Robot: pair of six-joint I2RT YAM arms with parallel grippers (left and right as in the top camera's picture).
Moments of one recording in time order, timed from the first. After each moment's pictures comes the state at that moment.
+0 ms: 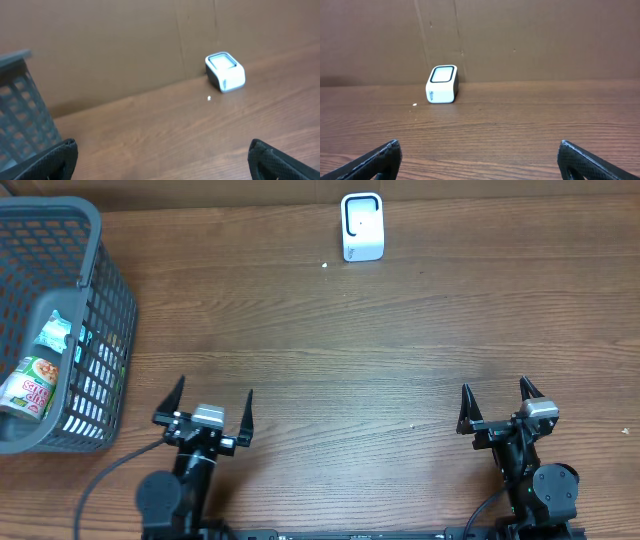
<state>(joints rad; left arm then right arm) 0.07 0.11 0.22 -0.15 0.21 0.22 0.13 0.01 0.02 -0.03 -0.01 0.10</state>
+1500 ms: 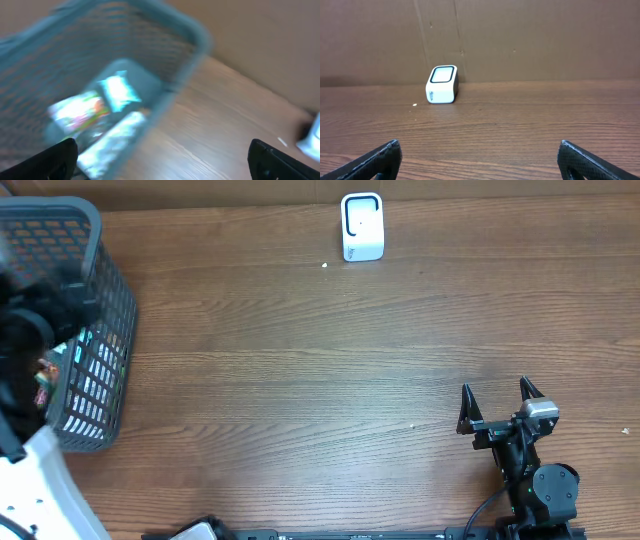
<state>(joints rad) 0.50 1.35 1.99 -1.30 0.00 -0.18 0.13 0.01 0.02 -0.03 -0.01 0.09</state>
